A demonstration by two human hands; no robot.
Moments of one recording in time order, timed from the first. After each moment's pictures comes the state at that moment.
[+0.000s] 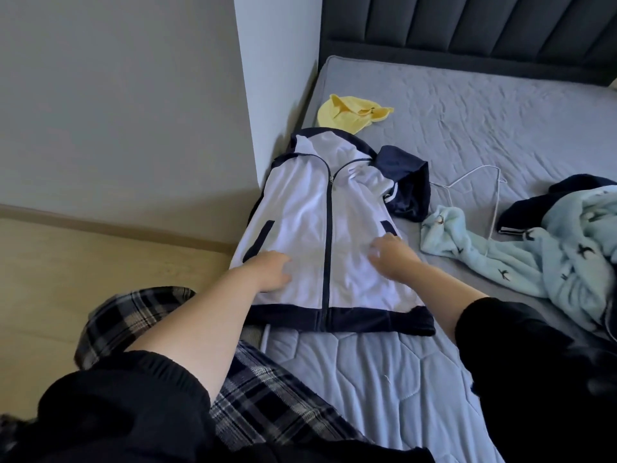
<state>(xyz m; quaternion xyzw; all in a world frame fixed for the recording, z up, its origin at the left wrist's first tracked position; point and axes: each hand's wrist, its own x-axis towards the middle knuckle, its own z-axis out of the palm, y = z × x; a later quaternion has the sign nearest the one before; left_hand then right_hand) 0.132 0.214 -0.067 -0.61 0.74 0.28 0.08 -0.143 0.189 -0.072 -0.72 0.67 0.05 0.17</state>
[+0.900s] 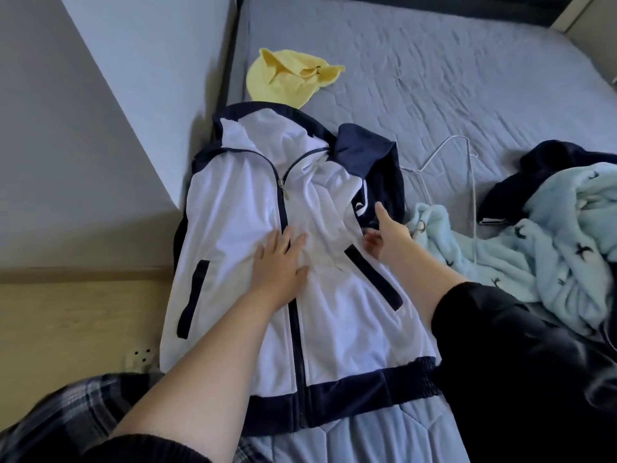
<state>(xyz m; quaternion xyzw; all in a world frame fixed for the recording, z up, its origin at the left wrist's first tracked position) 0.031 0.088 -0.141 -0.55 0.81 0.20 -0.01 -0.188 0.063 -0.104 -0.02 0.72 -0.48 0.50</state>
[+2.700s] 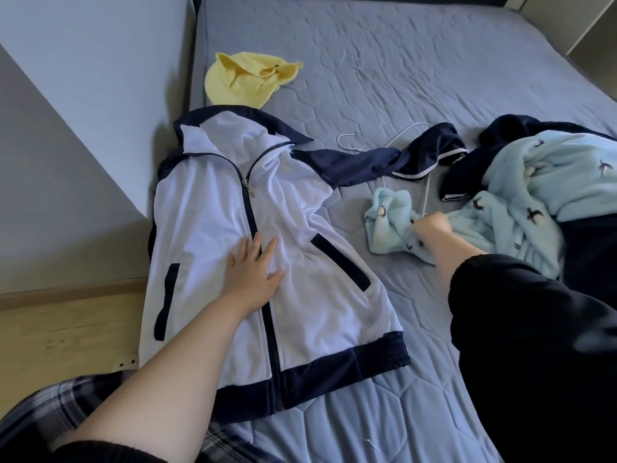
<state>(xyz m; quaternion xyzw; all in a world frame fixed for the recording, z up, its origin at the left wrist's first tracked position) 0.031 0.106 -0.140 -0.55 0.81 0.20 0.04 -0.309 0.126 -0.086 -0.24 0.92 -0.16 0.26</state>
